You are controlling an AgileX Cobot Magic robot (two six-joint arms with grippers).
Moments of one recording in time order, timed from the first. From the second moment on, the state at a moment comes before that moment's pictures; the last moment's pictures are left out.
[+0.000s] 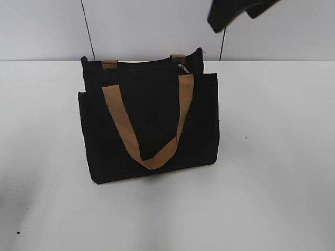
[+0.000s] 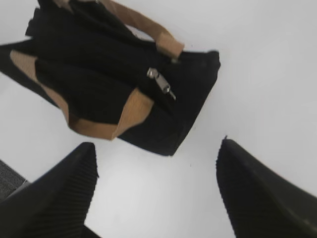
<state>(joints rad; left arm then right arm) -0.35 1.27 -0.68 -0.07 1.15 -0.05 0.50 1.61 -1.68 0.13 1.21 -0.17</state>
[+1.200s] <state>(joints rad) -0.35 0.08 -0.52 -0.11 1.07 0.04 0.50 0.20 -0.48 0.13 1.11 -0.12</state>
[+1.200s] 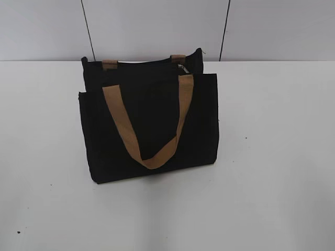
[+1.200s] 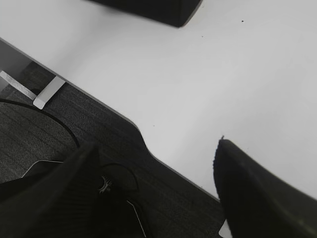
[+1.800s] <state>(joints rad) -0.24 0.08 -0.52 -0.12 1.06 0.04 0.29 0.21 -0.48 0.16 1.10 -0.12</state>
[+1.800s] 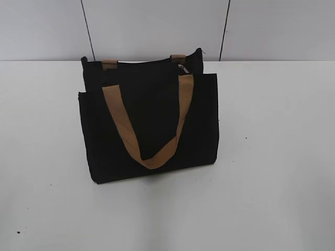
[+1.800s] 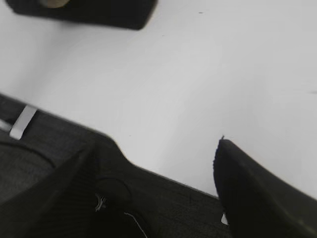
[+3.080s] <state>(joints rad) -0.05 -0.01 -0.52 -0.12 1.06 0.04 0.01 -0.01 -0.48 0.16 1.10 -0.12</state>
